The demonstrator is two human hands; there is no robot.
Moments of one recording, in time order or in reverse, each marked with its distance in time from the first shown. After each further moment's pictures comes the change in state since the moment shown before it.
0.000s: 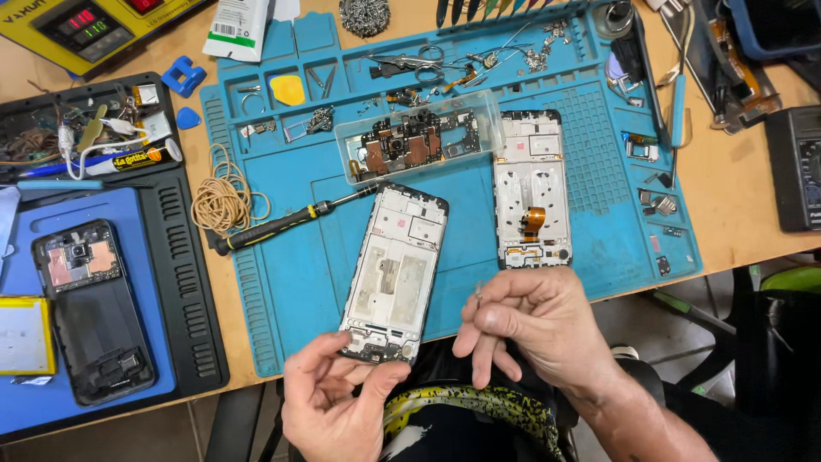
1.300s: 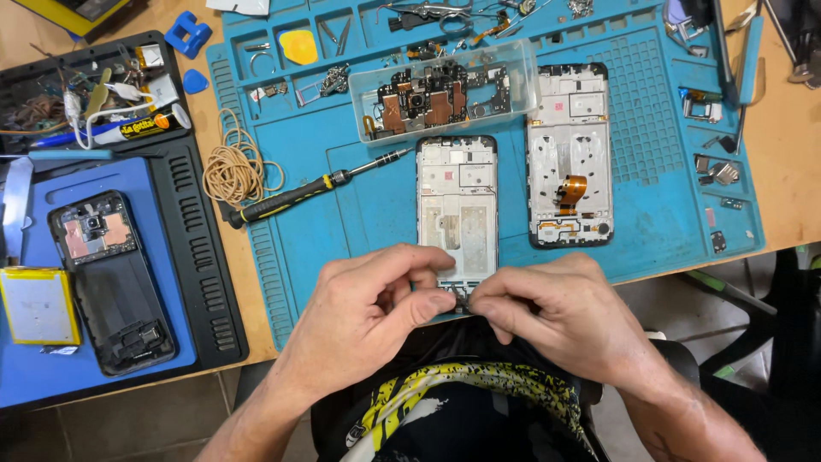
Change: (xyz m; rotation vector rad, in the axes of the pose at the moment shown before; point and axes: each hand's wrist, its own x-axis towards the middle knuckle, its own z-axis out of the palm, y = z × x) left_hand 0.109 0.082 0.010 0.186 -1.095 0.324; right_hand 0.007 -0.021 0.006 -1.168 -0.184 -0.186
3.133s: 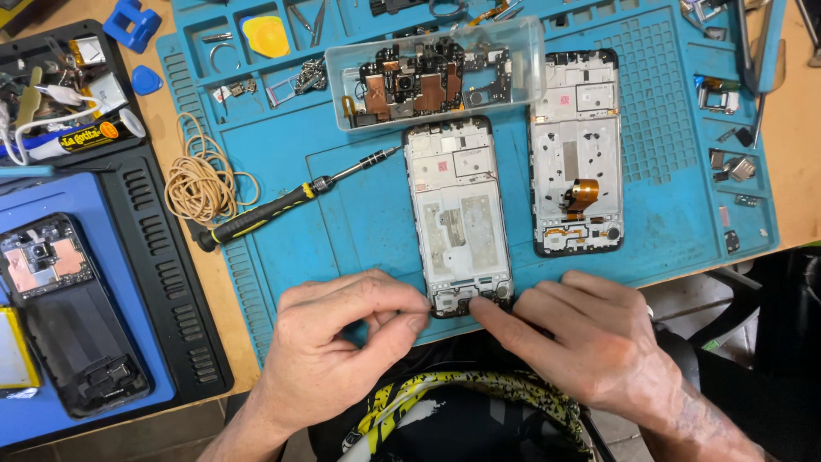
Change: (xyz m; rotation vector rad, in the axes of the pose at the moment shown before) left_hand 0.002 -0.011 -0.007 -0.079 0.137 0.209; right_hand -0.005 -0.010 -0.002 -0.692 0.189 -0.485
